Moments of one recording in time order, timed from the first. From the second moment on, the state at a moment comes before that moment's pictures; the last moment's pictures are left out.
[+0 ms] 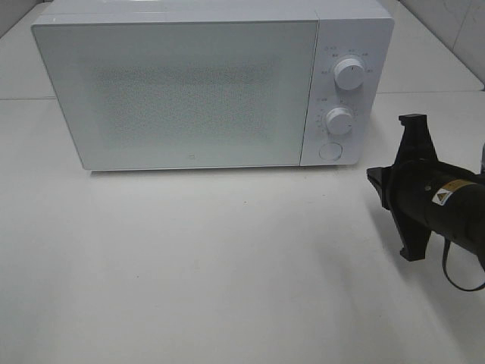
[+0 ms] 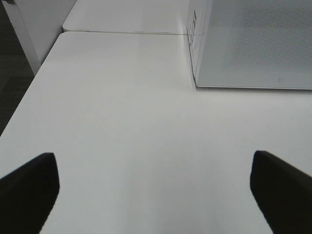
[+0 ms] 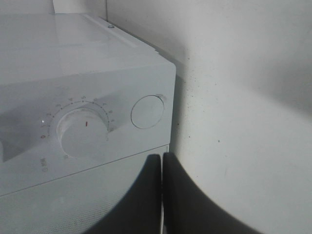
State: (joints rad) left arm 0.01 0.00 -0.51 -0.02 1.04 -0.01; right arm 0.43 1.72 -0.39 0.32 -0.87 1.41
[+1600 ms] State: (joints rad) left arm 0.01 0.00 -0.51 -0.02 1.04 -0.01; right arm 0.43 2.07 -0.78 0.44 -0.83 1.35
